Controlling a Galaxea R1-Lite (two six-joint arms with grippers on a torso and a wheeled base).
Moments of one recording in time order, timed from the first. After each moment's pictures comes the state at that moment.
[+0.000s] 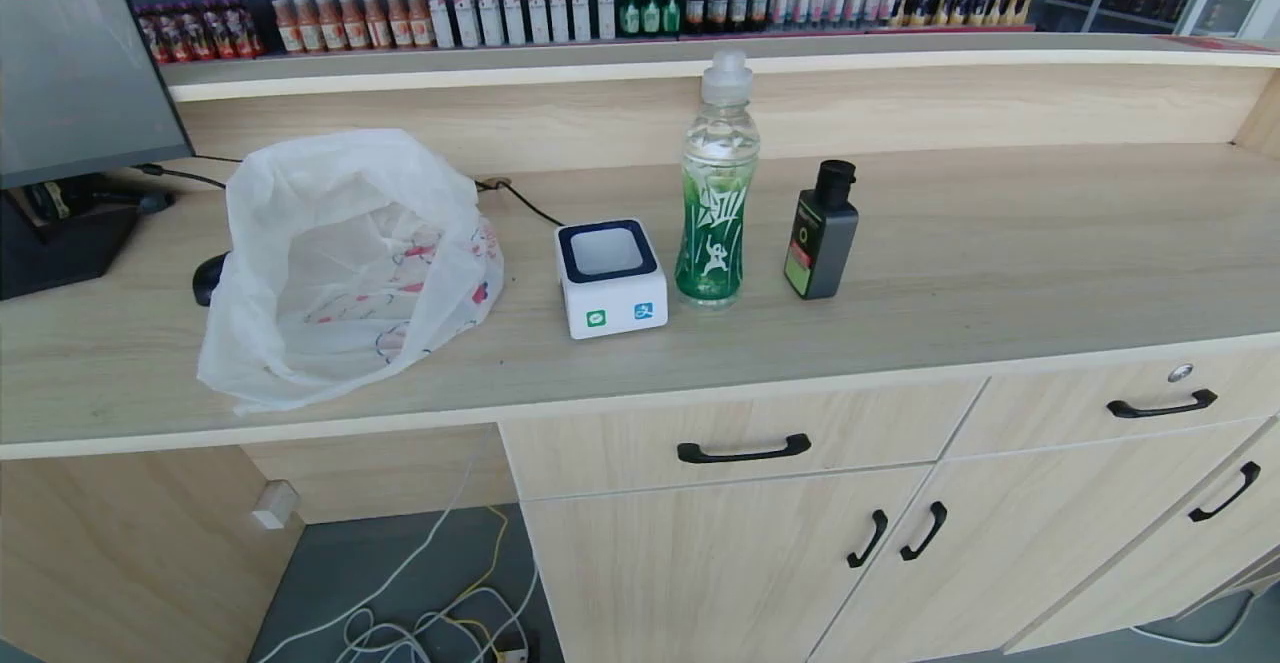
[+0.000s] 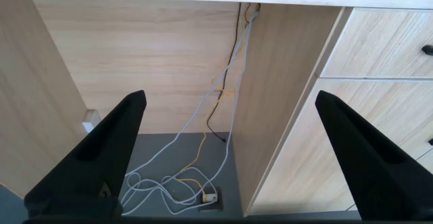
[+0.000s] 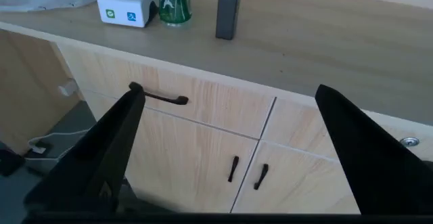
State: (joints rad) left arm 0.00 0.00 0.00 0.00 0.00 0.00; right arm 0.19 0.64 -0.53 -0.12 0.17 -0.15
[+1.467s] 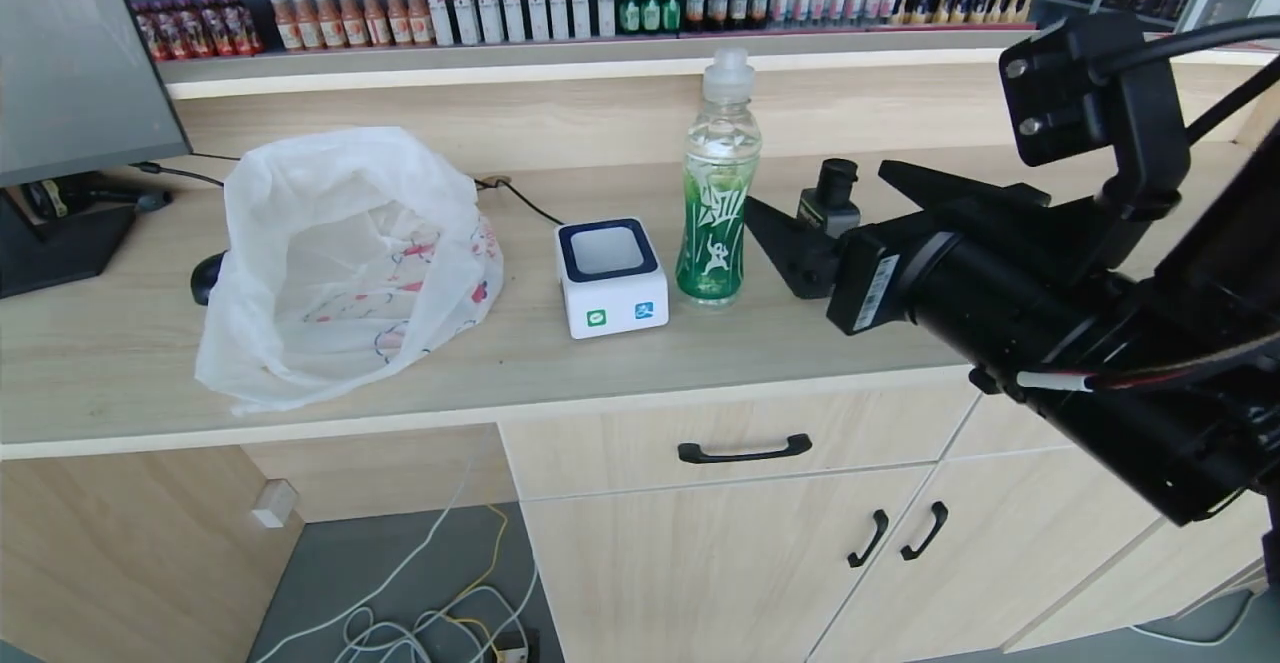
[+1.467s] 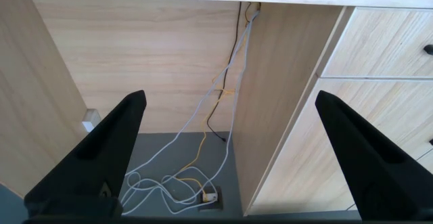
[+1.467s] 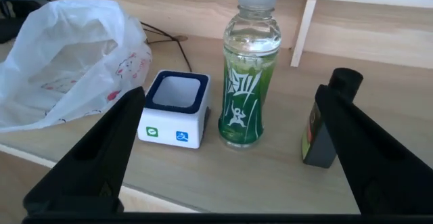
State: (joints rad) left arm 0.00 0.00 0.00 0.00 0.00 0.00; right arm 0.82 1.56 -0.86 -0.92 -0.40 -0.18
